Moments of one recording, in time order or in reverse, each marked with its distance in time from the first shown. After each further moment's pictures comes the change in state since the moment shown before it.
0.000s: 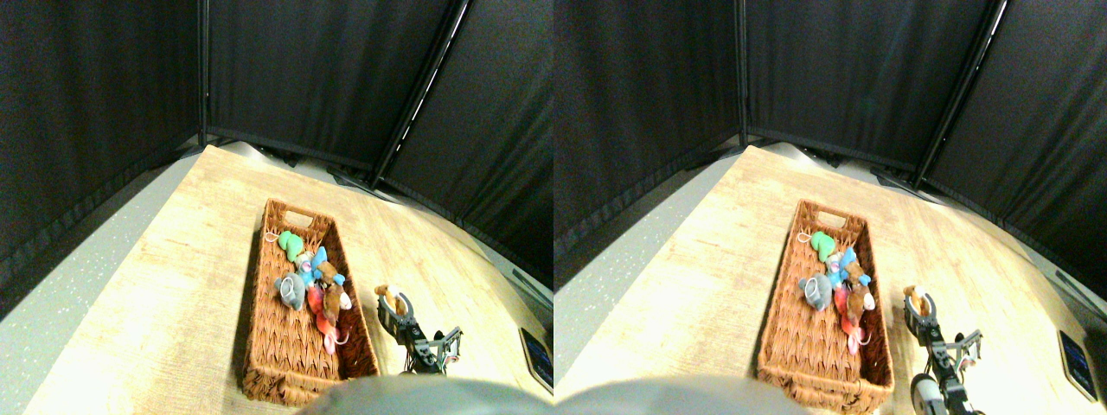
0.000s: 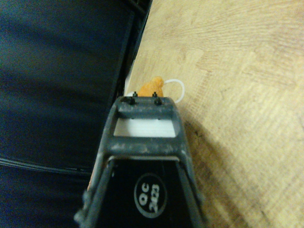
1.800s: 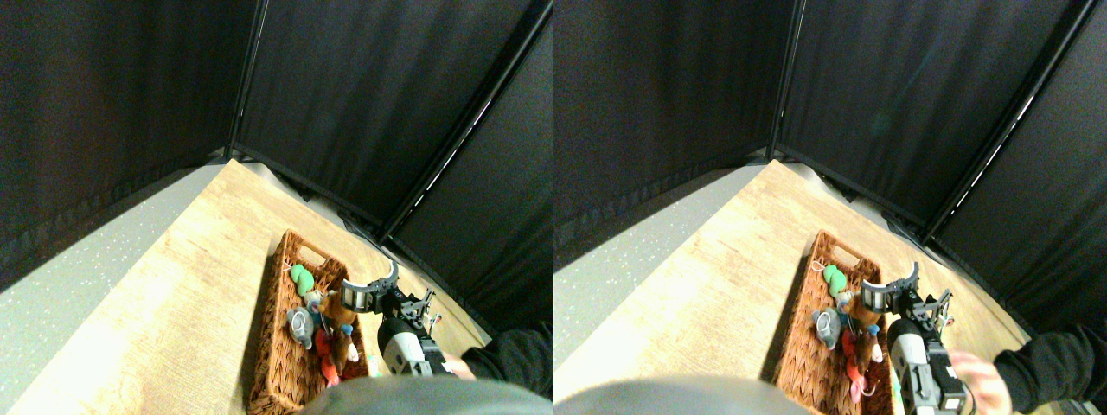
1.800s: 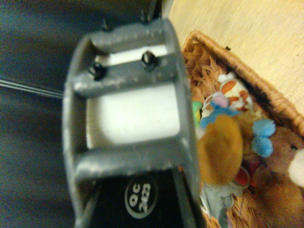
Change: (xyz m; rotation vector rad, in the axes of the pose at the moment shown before) right arm -0.006 0.136 -0.090 -0.165 0.396 0.149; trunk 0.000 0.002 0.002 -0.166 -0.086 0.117
